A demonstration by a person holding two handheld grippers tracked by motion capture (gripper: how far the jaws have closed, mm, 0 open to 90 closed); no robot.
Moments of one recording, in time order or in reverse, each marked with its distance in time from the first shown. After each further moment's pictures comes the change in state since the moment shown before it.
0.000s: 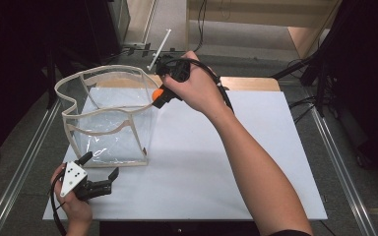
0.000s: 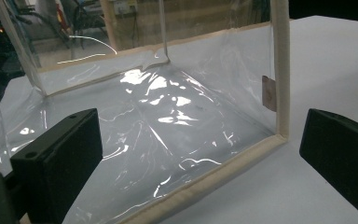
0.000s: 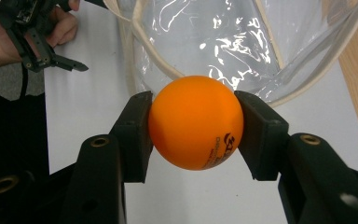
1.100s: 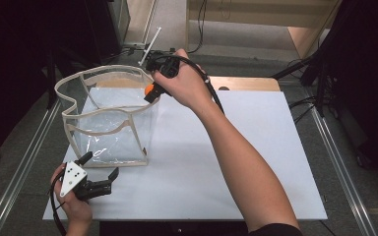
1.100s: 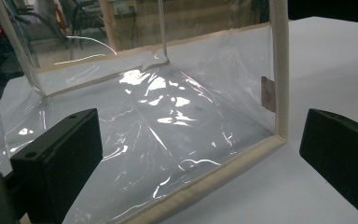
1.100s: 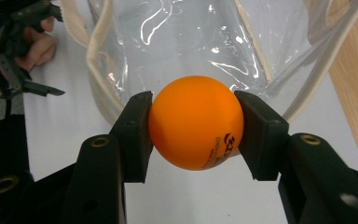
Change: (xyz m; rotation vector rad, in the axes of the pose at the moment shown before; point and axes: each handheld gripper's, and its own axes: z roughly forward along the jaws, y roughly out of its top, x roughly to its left) left arm 0.000 0.000 0.000 -0.001 -0.005 -0.004; right arm -0.018 0.020 0.022 -0.002 -0.030 0.050
